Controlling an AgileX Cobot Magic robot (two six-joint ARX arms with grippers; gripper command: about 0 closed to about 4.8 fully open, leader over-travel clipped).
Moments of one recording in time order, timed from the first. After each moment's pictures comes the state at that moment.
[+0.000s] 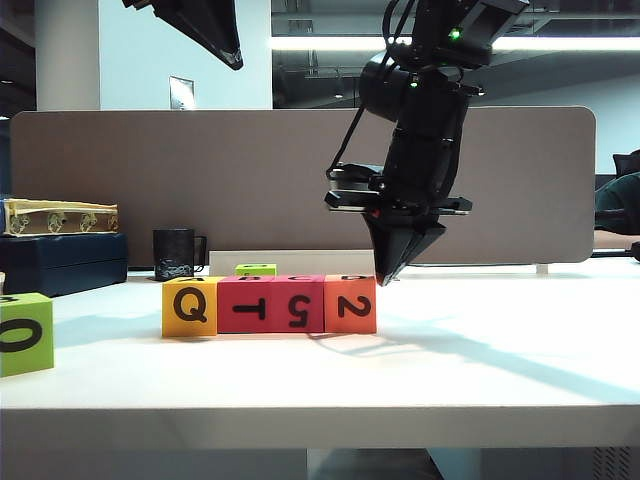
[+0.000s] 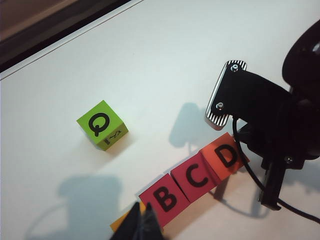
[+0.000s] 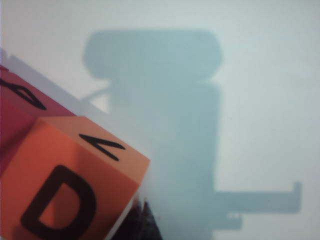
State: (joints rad) left arm -0.46 1.65 1.82 -0.91 0.09 0.16; right arm 0.50 2.02 1.60 -0.69 -0.03 -0.03
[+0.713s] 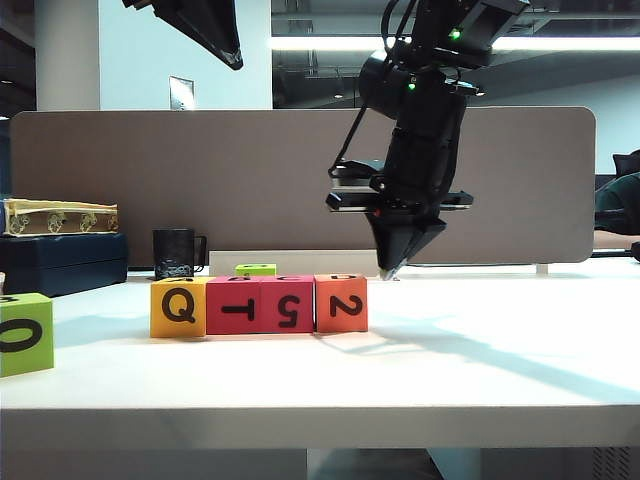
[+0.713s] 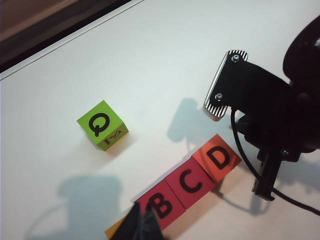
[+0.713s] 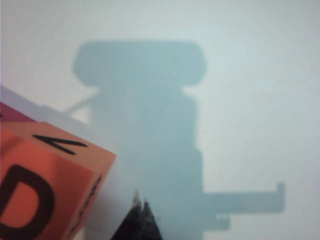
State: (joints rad) left arm -0.46 1.65 1.82 -0.90 0.09 0.16; right arm 0.50 2.02 1.60 -0.65 0.03 -0.03
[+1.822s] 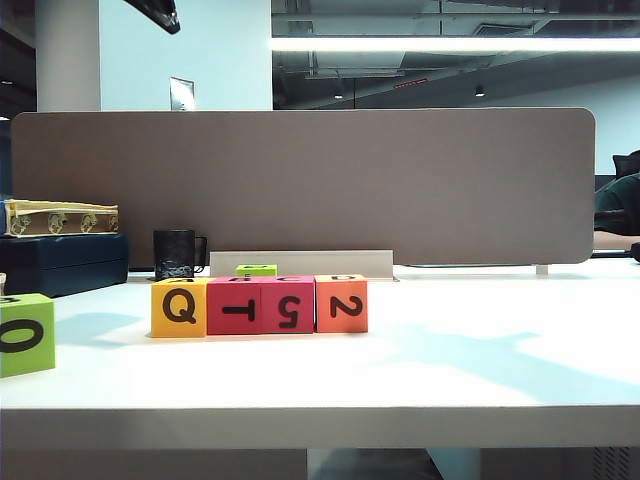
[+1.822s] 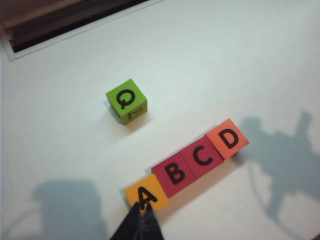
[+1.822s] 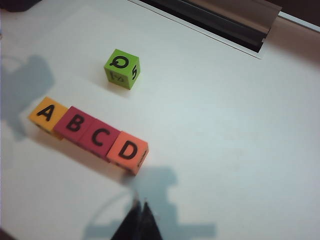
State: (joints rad) left arm -0.34 1.52 1.77 -0.98 0.16 0.14; right arm 0.53 1.37 1.61 -0.89 0.01 -0.03
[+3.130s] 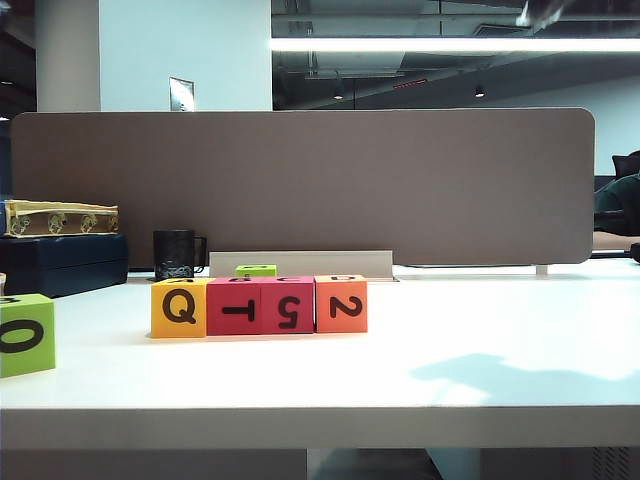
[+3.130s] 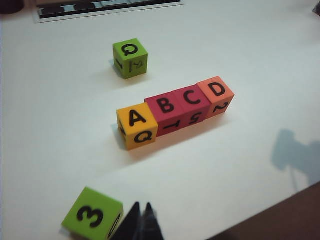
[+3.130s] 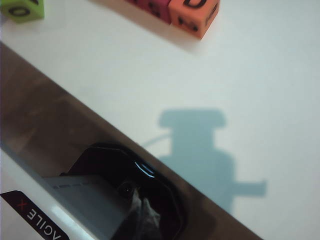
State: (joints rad) left arm -0.34 0.59 0.79 -0.66 0.12 -0.03; right arm 0.54 1.13 1.27 -1.11 -0.18 0.00
